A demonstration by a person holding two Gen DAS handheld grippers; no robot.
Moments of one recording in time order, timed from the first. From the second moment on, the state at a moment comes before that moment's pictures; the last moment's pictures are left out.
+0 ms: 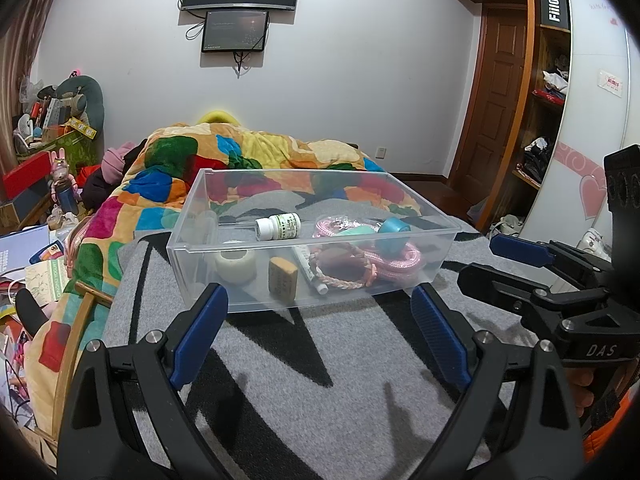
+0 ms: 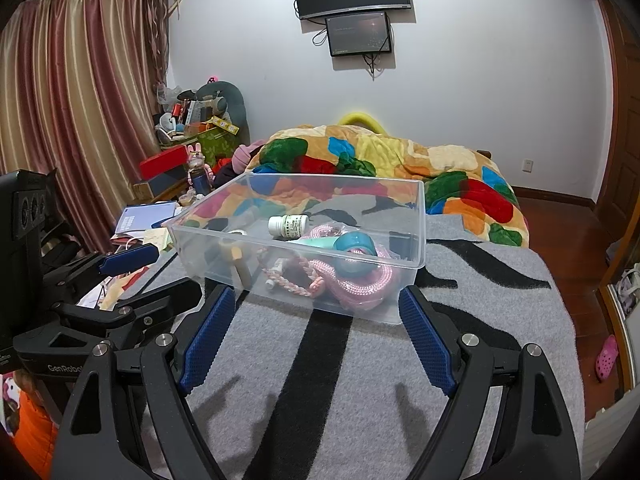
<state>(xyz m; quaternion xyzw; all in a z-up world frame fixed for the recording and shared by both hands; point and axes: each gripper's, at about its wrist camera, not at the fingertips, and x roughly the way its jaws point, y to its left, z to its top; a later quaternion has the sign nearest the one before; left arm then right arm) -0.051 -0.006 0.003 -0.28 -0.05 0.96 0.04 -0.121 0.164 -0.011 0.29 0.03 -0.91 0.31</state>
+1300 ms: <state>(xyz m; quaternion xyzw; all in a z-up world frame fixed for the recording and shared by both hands) -0.050 0.000 0.002 -0.29 -0.06 0.95 0.04 -0.117 0.162 -0.012 0.29 0.03 -0.91 0.31</state>
